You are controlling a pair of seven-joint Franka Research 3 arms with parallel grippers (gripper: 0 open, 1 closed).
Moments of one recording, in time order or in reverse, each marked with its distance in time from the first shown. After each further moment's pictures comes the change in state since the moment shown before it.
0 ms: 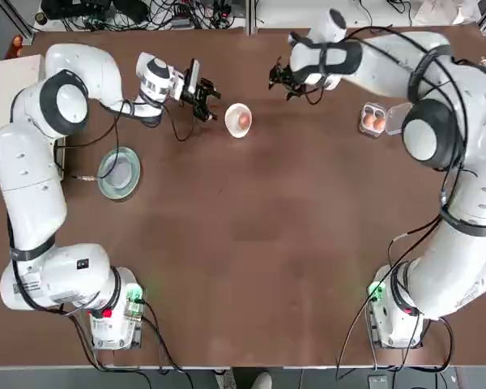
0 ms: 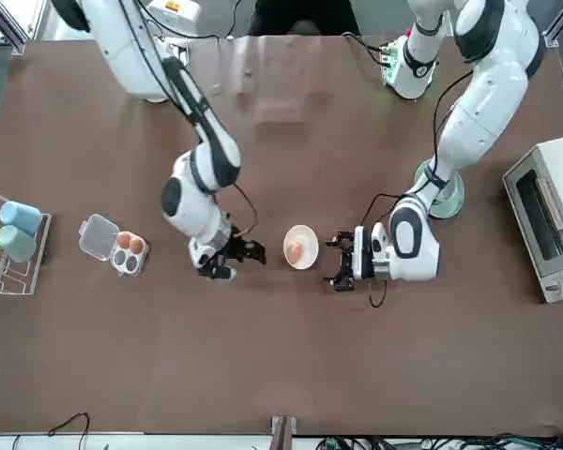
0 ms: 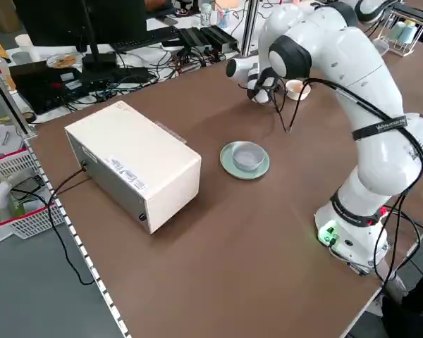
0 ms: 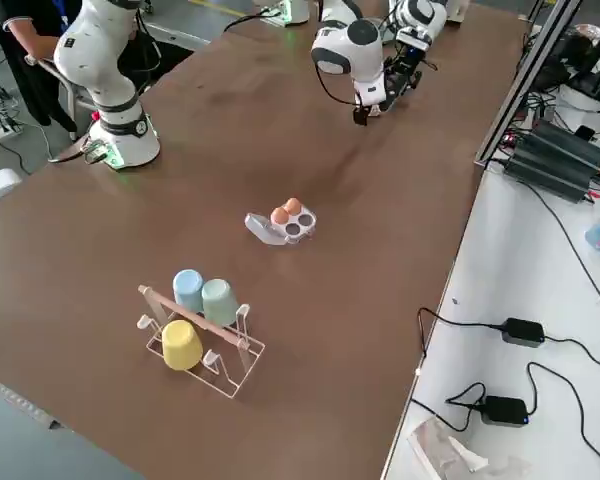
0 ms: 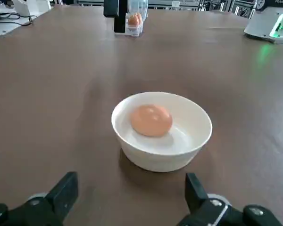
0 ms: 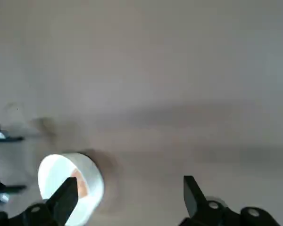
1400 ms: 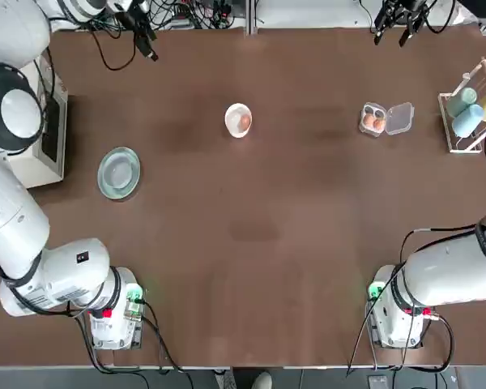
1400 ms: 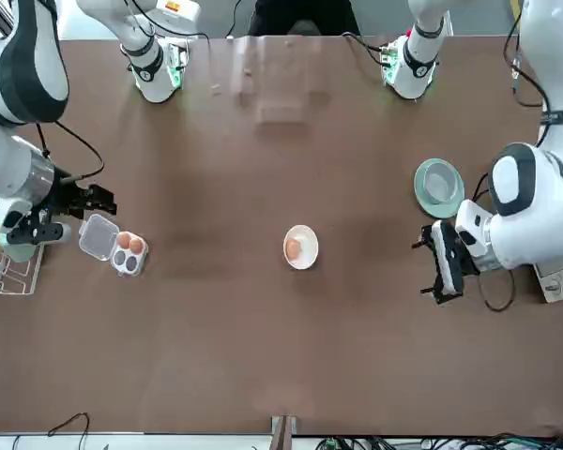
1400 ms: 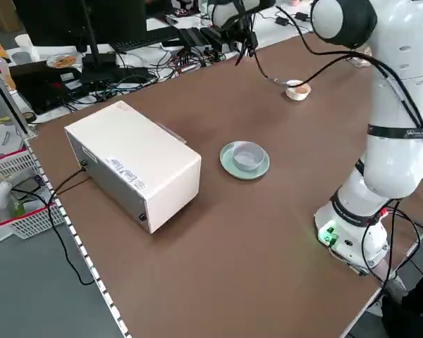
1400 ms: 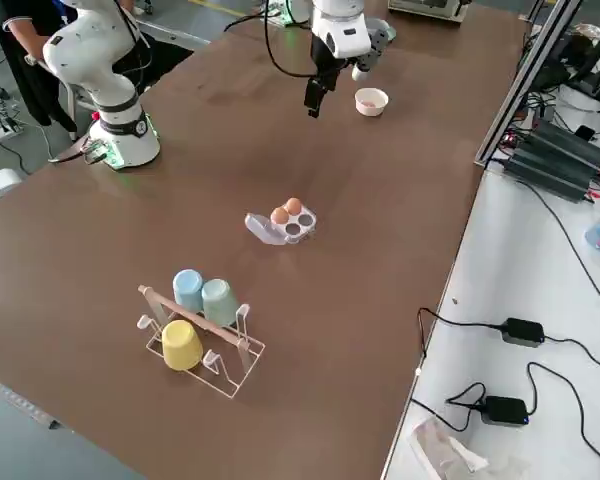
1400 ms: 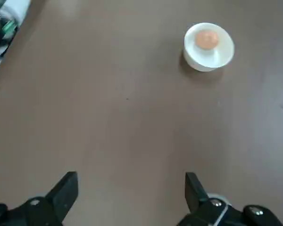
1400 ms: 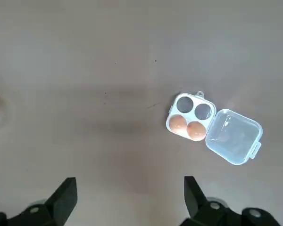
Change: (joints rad) left arm 0.117 -0.489 0.079 0.052 0.720 -0.239 -1.033; right arm -0.257 -0.424 -0.180 0.082 -0.404 -0.787 -0.149
